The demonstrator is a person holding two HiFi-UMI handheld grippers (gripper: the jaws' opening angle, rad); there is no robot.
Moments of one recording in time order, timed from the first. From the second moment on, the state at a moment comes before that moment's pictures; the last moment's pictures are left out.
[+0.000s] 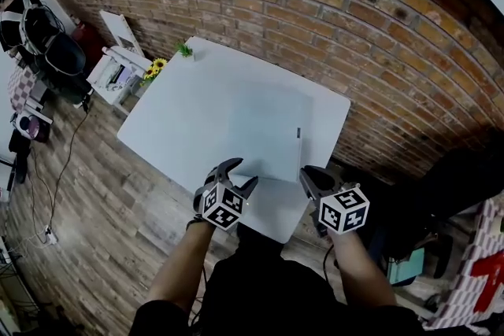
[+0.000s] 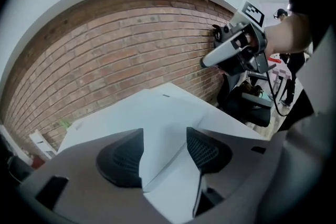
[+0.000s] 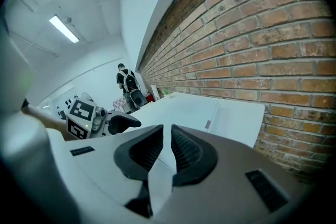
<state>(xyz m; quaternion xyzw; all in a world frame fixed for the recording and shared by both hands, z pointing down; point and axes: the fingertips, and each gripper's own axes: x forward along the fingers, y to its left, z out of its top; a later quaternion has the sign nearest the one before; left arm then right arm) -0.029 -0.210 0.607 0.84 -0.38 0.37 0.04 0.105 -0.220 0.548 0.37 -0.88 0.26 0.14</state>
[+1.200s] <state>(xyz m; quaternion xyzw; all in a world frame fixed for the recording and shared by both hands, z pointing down) -0.019 -0.221 0.644 0.81 -0.25 0.51 -0.15 0.099 -0.224 0.560 0.40 -0.86 0.28 0.14</state>
